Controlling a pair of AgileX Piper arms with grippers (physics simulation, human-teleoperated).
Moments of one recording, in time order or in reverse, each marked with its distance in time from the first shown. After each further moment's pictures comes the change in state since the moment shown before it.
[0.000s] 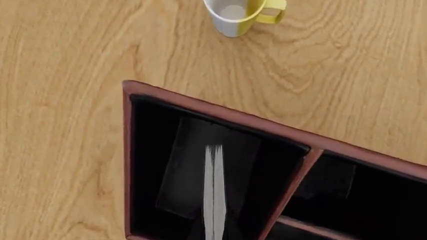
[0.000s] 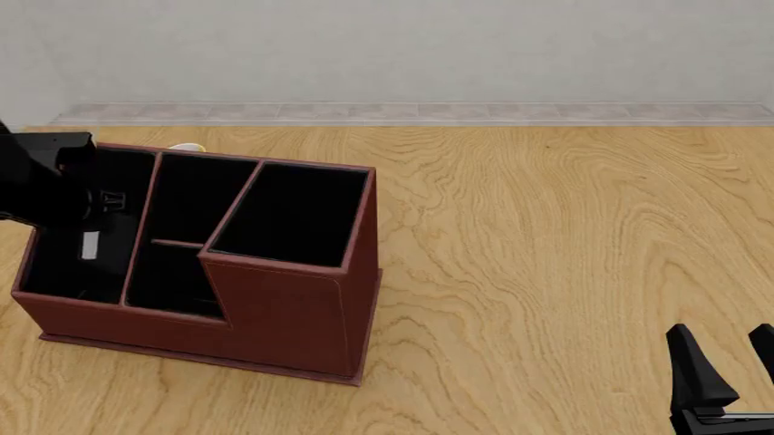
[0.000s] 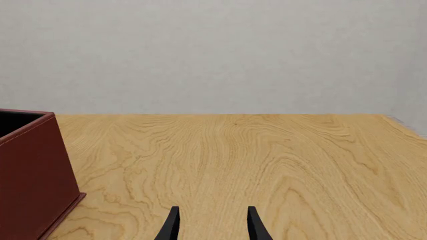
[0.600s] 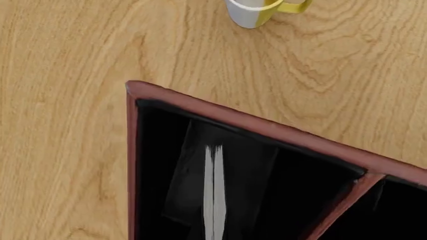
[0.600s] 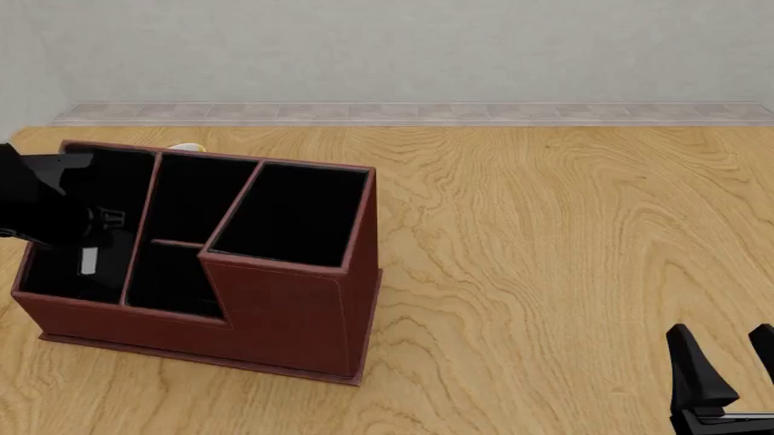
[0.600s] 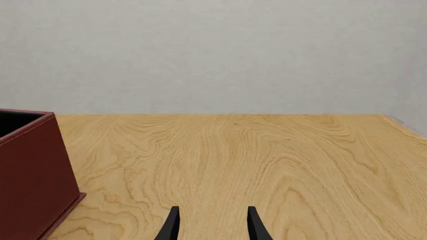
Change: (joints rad) left arm 0.044 0.069 0.043 -0.085 0.033; right arm 0.000 0.000 0.000 0.000 0.000
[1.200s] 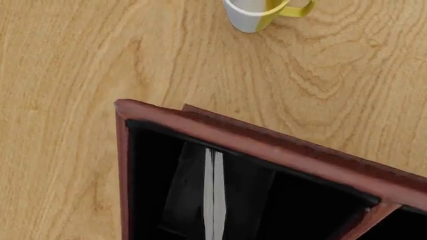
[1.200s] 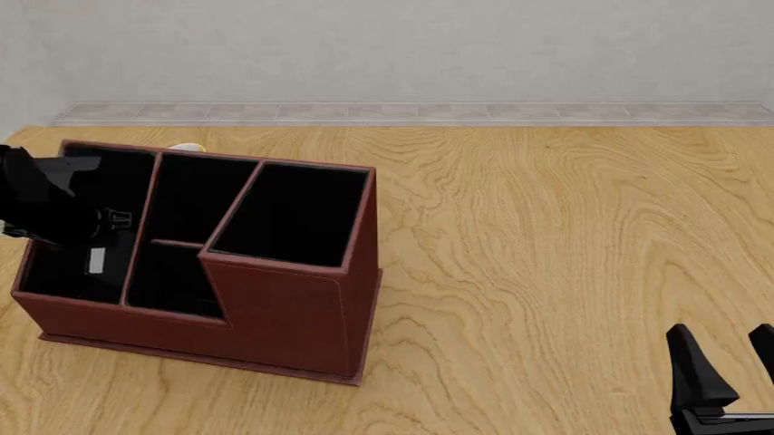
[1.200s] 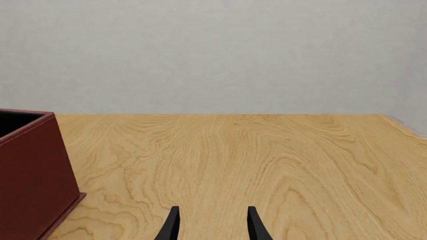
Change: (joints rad) left arm -0.004 0.056 -0.020 -0.033 -0.002; right arm 0.000 0.000 0.000 0.000 0.000
